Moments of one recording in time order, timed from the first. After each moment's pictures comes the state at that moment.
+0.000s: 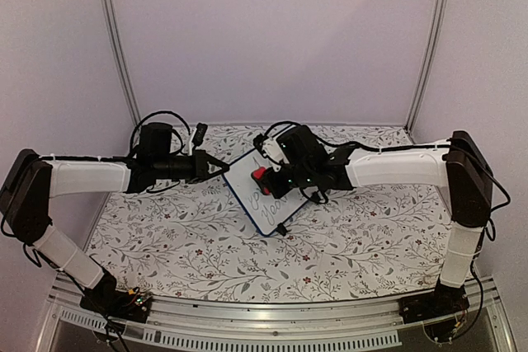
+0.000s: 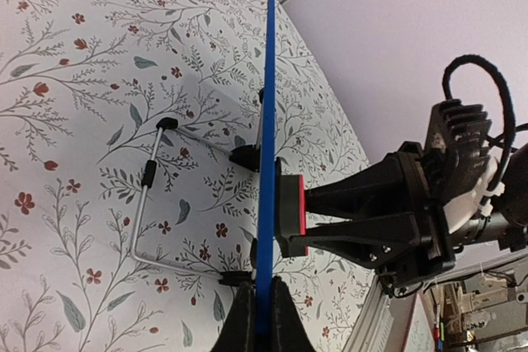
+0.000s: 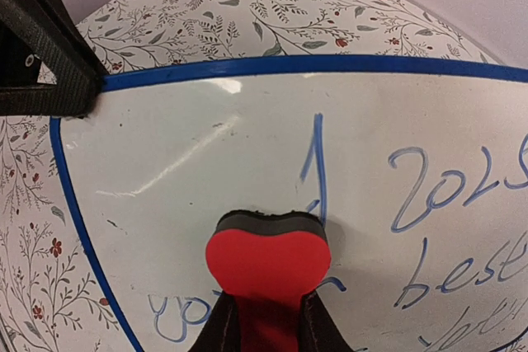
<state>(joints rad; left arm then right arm) -0.47 1.50 0.80 0.24 0.61 -0.60 0.94 1.90 1.37 -0.14 0.08 0.12</state>
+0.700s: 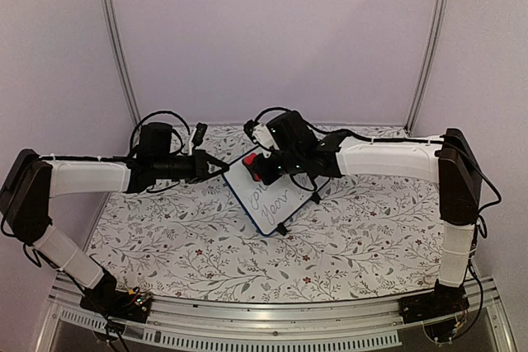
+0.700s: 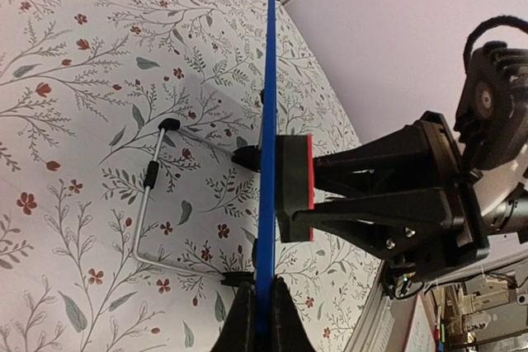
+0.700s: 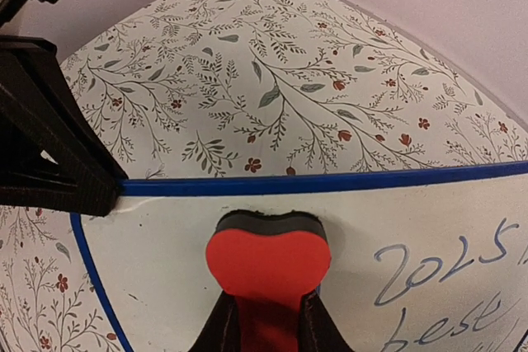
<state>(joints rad) -0.47 1.51 0.80 0.25 0.60 -0.60 0.94 1.98 1.57 -0.22 0.10 0.10</state>
